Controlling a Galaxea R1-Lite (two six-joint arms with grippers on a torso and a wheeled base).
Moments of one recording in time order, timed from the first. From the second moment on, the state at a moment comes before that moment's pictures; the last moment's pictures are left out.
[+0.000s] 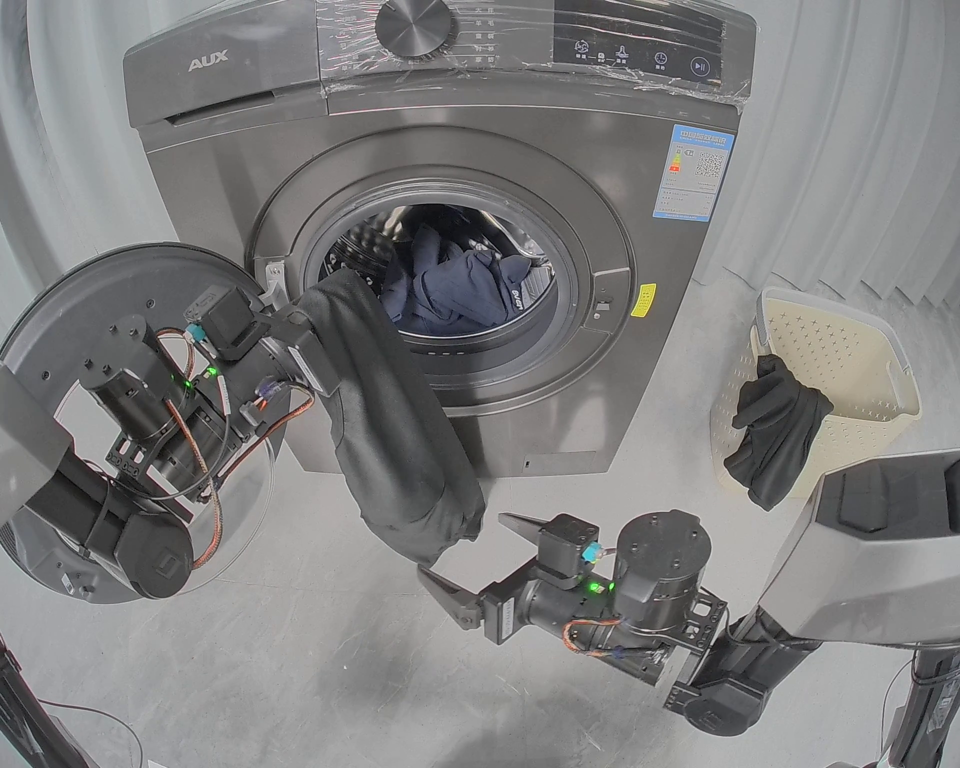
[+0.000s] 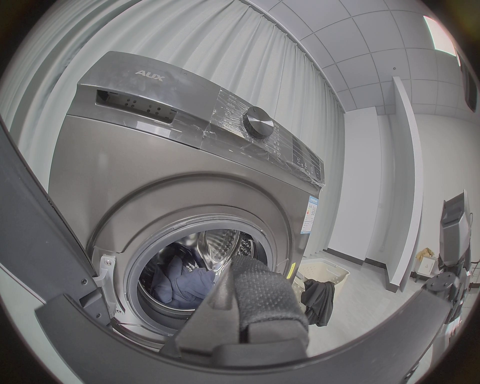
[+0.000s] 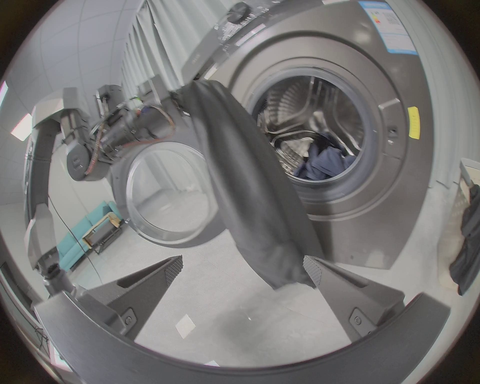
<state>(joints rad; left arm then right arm) -0.35 1.87 -0.74 -1.54 -0.24 -0.10 0.86 2.18 -0.67 -1.43 -0.05 0.11</state>
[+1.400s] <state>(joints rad) -0.38 1.90 -0.75 -1.54 -0.21 -0.10 0.86 2.56 -1.39 -1.31 -0.12 0.08</state>
